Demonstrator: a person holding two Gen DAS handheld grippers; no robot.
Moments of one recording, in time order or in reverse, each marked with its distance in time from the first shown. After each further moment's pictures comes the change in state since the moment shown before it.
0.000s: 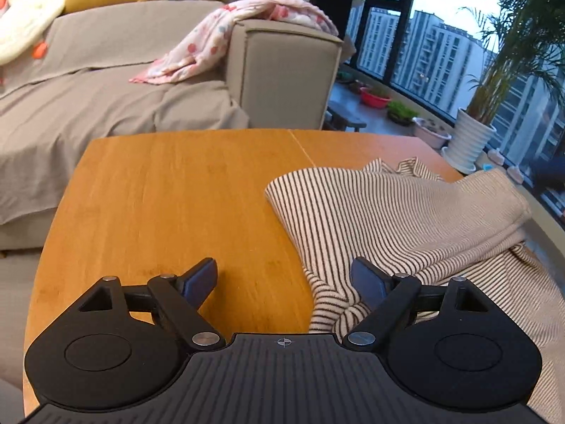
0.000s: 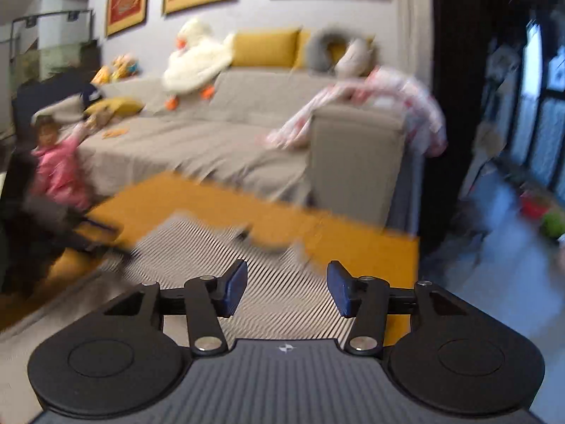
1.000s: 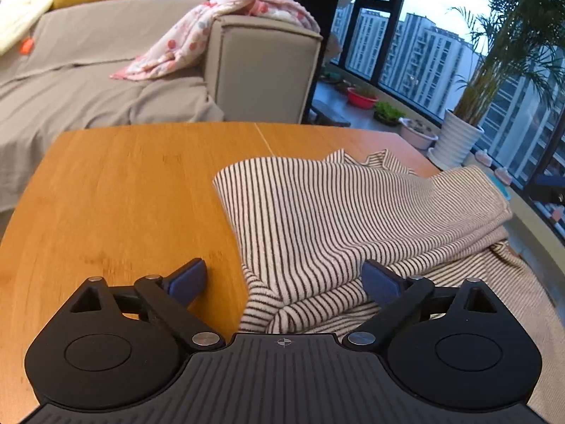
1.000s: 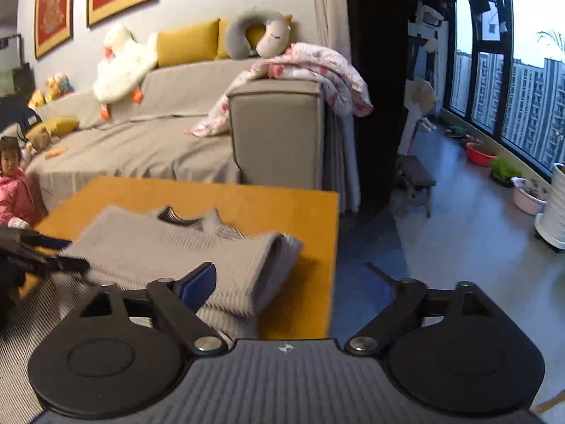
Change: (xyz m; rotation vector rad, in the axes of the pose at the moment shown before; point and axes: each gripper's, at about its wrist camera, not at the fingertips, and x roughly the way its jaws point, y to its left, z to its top) left arm 0.014 -0.033 -0.006 -0.002 -0.013 -0.043; right arm -0.022 -0.045 -0.018 0.209 -0.032 -0.118
